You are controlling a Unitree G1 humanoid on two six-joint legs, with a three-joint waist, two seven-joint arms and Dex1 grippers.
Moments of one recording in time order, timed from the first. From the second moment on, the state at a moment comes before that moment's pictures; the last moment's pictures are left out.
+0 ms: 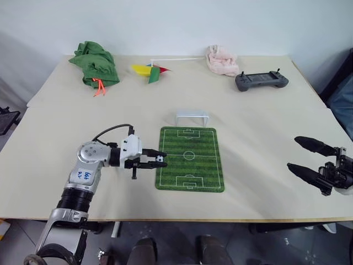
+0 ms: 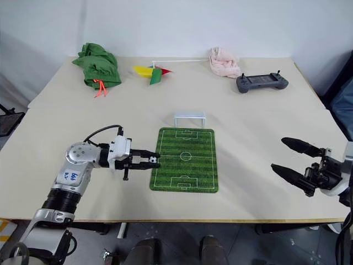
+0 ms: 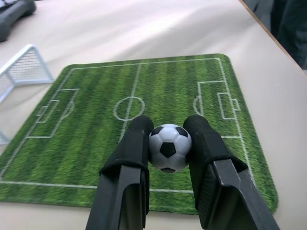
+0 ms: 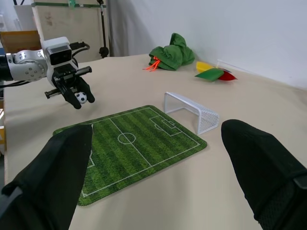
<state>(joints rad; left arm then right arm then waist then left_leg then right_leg) -0.54 0.52 -0.09 0.33 -0.23 -0.15 -1.30 -0.05 -0.78 -0.56 0.08 0.79 0.16 1.44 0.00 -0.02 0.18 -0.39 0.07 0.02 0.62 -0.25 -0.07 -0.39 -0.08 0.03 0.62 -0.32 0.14</state>
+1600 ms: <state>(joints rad) -0.46 0.36 -0.36 0.15 0.00 -0.06 -1.00 0.06 -0.82 -0.56 0.04 0.77 0.20 1.44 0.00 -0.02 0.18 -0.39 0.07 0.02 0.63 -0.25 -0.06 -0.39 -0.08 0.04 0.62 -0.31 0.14</state>
